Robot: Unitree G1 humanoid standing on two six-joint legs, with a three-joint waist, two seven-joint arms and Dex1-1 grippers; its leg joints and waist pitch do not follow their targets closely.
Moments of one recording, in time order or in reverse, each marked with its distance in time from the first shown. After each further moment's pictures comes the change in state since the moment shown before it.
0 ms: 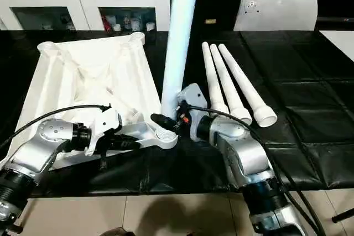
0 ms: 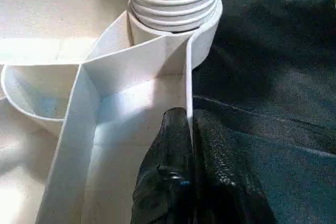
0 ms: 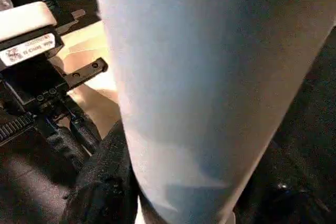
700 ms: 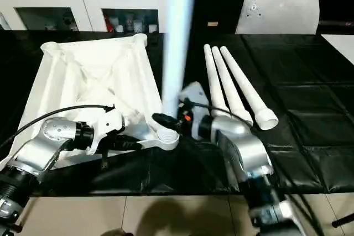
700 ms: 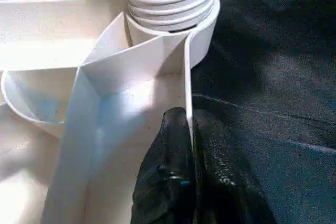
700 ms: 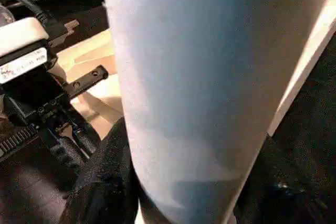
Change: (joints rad) left arm -0.015 -0.013 -0.018 0.014 0.029 -0.022 -0.005; right arm 0.025 0.017 -0.051 0.053 0.041 -0.019 0.037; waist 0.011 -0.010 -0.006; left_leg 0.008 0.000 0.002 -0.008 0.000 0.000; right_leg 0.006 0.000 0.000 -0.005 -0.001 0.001
